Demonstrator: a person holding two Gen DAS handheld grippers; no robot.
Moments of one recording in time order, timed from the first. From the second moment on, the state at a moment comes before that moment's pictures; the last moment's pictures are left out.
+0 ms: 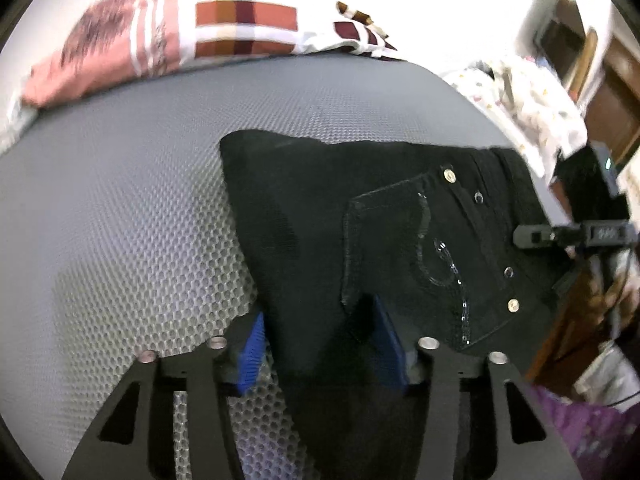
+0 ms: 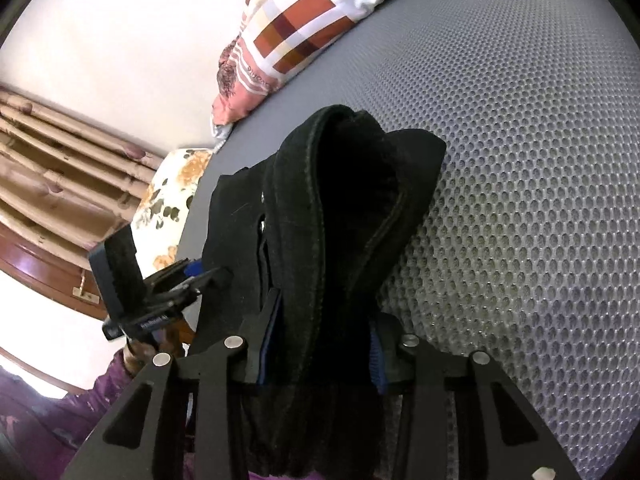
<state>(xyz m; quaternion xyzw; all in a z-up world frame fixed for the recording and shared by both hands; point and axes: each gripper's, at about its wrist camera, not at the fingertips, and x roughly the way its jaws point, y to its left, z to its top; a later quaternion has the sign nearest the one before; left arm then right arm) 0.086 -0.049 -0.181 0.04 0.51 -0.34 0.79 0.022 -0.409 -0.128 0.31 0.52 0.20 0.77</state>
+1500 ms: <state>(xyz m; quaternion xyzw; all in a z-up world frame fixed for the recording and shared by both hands) 0.081 -0.010 -0.154 -0.04 0.50 -0.34 0.79 0.043 -0.364 -0.133 0.40 0.50 0.22 0.74</state>
